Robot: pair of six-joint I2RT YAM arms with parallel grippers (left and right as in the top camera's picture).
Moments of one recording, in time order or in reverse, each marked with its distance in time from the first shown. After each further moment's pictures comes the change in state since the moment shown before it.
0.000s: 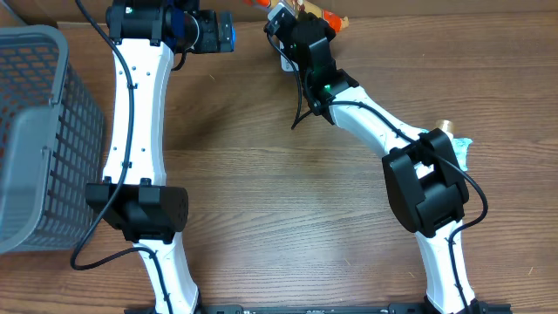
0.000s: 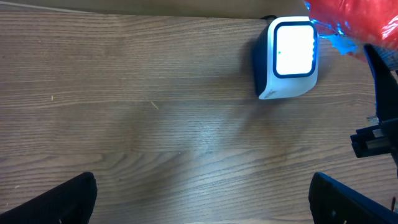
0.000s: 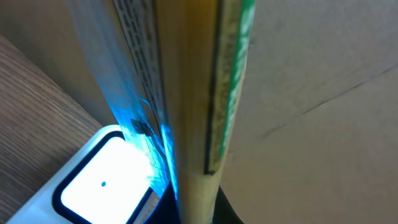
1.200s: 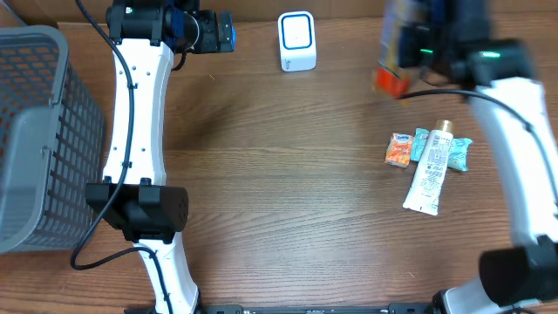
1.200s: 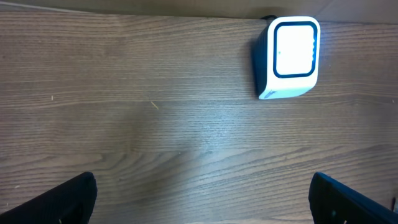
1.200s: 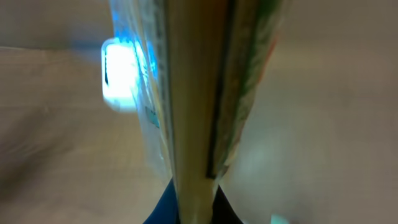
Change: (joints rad) left arm 0.000 0.000 0.000 0.000 0.000 0.000; right arm -0.341 -0.526 0.022 -1.058 -0.458 0.782
